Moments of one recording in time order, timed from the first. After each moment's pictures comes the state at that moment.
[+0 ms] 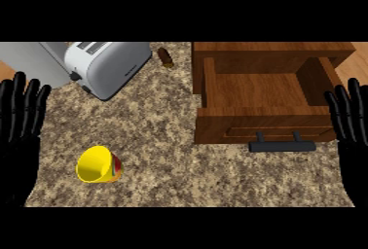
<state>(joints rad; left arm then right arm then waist) -0.02 0.11 0.02 -2.10 -0.03 0.02 0.02 0.02 -0.10 -0.01 -2.10 -0.02 0.01 0.03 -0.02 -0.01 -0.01</state>
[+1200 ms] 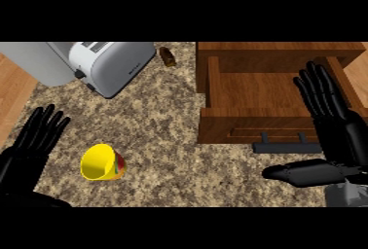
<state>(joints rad) 0.10 0.22 0.19 -1.73 0.41 -0.40 -0.04 -0.14 -0.15 -0.02 -1.91 -0.07 0.13 0.06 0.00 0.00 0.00</state>
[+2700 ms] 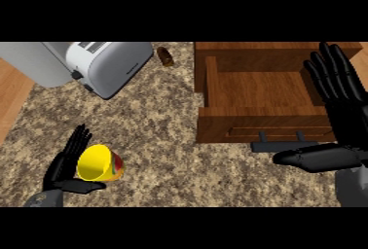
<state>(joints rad) -0.28 0.28 0.24 -0.48 -0.04 -0.36 -0.83 -0.25 -0.18 -0.10 -1.88 -0.11 0.17 0.12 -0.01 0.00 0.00</state>
